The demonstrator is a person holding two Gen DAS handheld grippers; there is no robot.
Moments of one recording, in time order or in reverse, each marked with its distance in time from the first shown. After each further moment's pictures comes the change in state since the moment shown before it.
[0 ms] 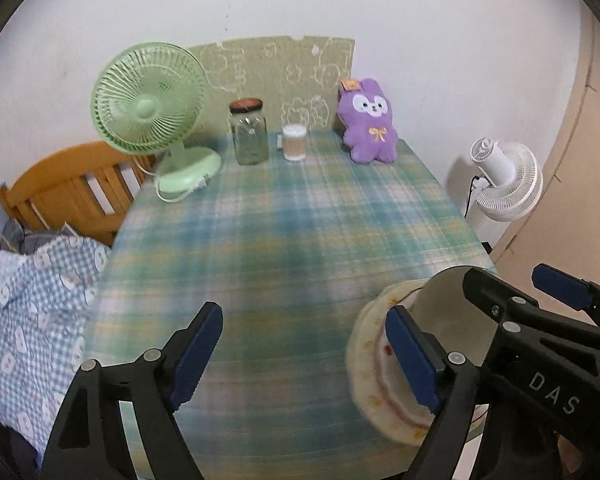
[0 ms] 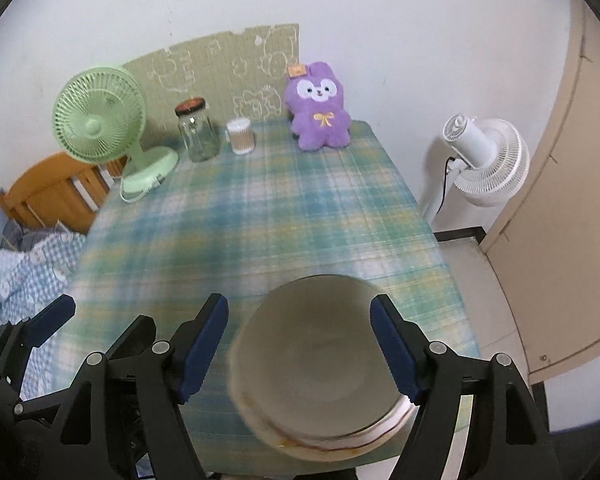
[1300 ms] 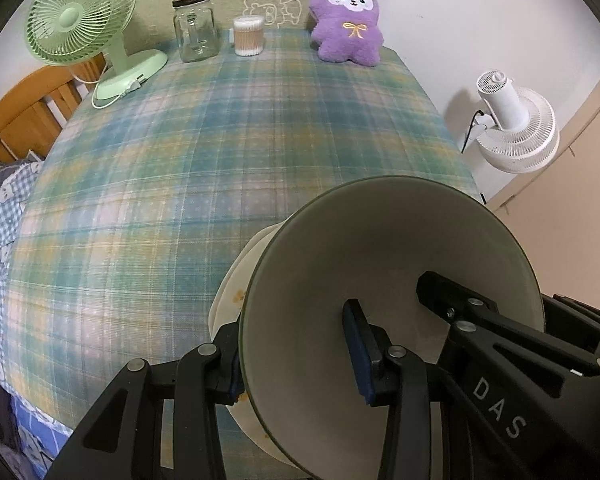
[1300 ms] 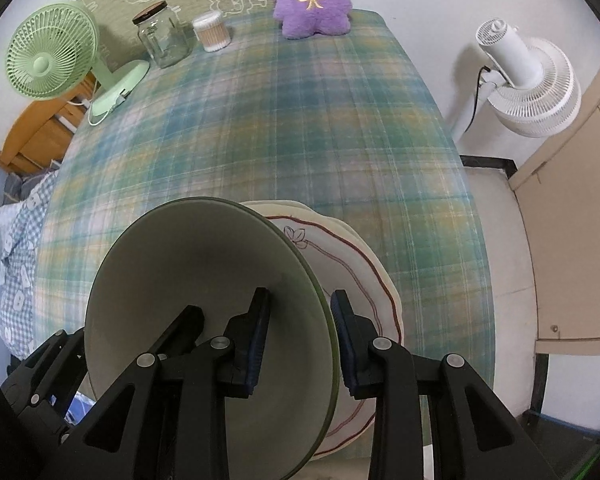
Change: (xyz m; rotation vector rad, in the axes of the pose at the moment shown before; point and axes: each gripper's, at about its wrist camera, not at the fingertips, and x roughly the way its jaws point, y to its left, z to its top) left arm 0.102 -0.106 -0.021 -0.106 0.318 -0.027; right arm 0.118 -0.085 -0.009 -0.041 0.379 0.111
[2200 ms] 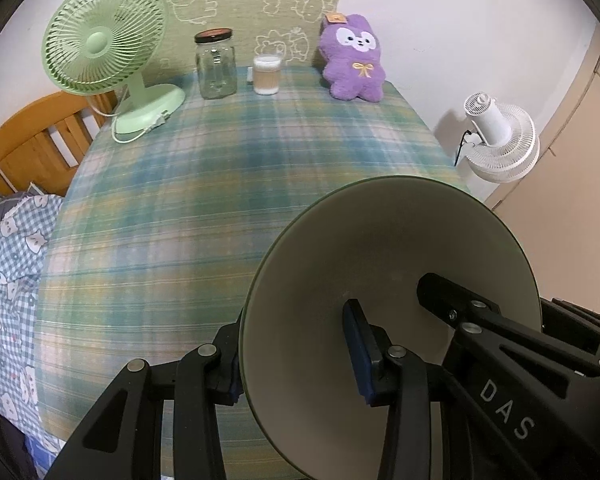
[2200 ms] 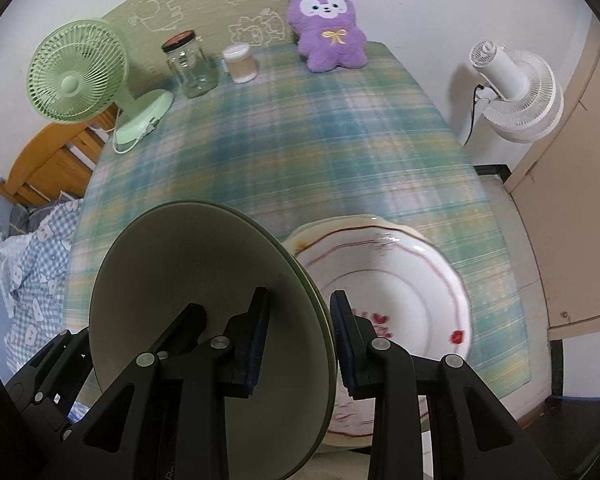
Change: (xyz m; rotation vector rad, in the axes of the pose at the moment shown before) left arm -0.043 0.072 0.003 0.085 -0.094 -0.052; right arm -0.036 0.072 -0.013 0.074 -0.109 -0.014
